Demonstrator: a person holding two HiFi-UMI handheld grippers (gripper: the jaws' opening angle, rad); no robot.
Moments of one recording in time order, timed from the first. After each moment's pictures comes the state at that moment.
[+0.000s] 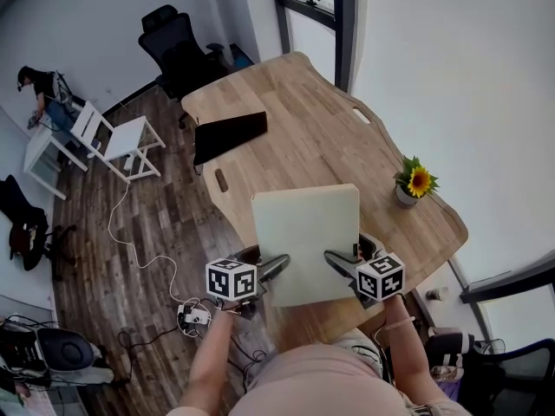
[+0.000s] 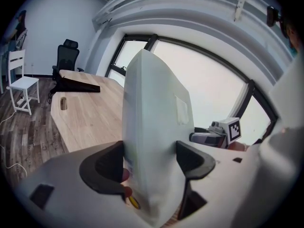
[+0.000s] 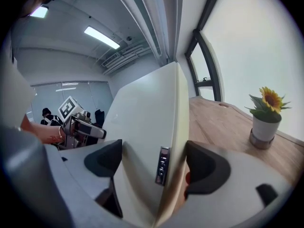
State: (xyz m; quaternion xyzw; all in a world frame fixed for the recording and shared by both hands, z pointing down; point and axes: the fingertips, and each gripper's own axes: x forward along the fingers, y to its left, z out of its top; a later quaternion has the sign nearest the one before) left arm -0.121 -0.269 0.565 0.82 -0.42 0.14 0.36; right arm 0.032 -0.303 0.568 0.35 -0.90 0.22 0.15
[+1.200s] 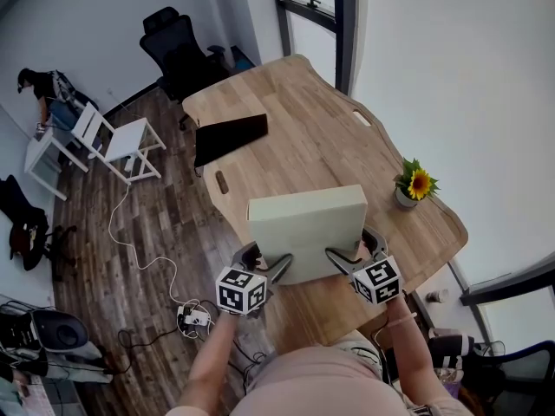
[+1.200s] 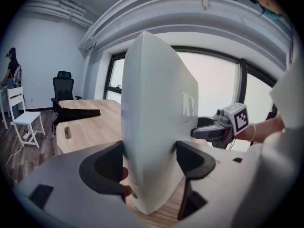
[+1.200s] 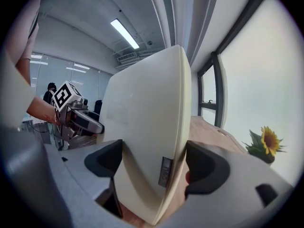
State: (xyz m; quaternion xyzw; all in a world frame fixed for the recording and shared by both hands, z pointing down) left arm -0.116 -0.279 0.549 0.84 -0.47 0.15 0.21; right arm 0.034 -0.318 0.545 0.36 -0.92 0.06 0.16
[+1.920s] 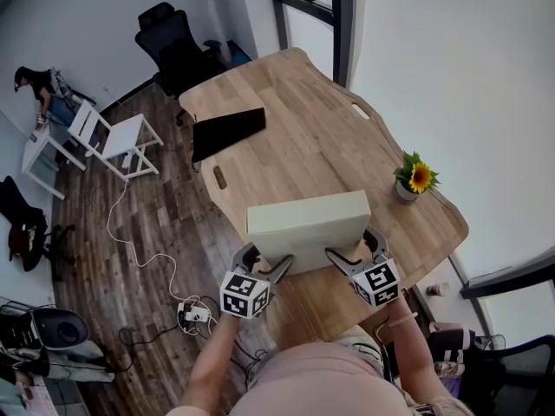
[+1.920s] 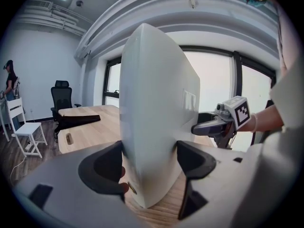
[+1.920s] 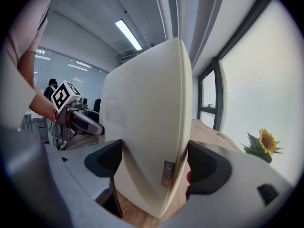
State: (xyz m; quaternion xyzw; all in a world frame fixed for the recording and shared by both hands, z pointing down) left arm -0.114 -0.270 0.555 0.85 -0.48 0.16 0.17; right arm 0.033 -0.307 0.547 0.37 -0.92 0.04 0.15
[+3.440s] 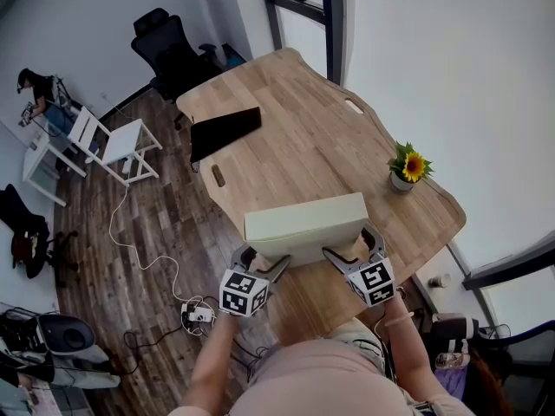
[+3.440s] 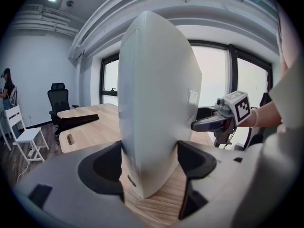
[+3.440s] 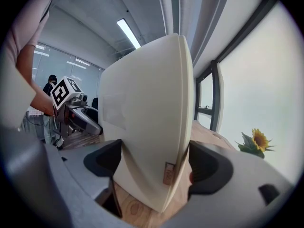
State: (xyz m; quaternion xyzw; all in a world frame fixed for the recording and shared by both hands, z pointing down) left arm -0.111 -0.245 0.558 0.85 -0.46 0.20 0.15; right arm 0.037 -0.280 0.547 0.39 -0.91 0.03 0.16
